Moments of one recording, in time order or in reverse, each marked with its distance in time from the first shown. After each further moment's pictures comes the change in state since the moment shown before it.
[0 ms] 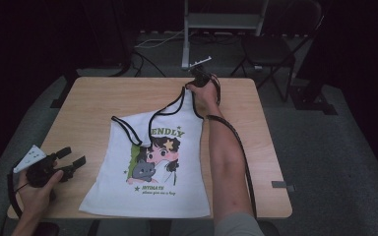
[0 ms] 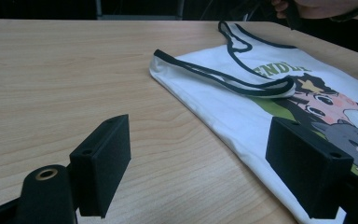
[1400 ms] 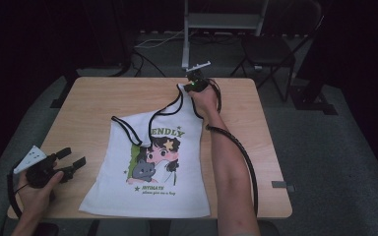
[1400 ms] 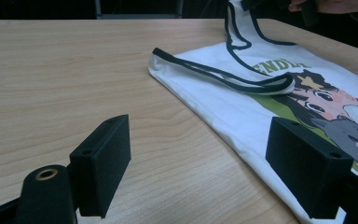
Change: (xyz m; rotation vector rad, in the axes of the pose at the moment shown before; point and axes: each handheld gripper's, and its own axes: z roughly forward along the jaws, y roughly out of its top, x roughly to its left) left arm -0.001 0.000 -0.002 0.009 0.002 0.012; right arm 0.030 -0.014 -0.041 -0.095 0.084 -0.076
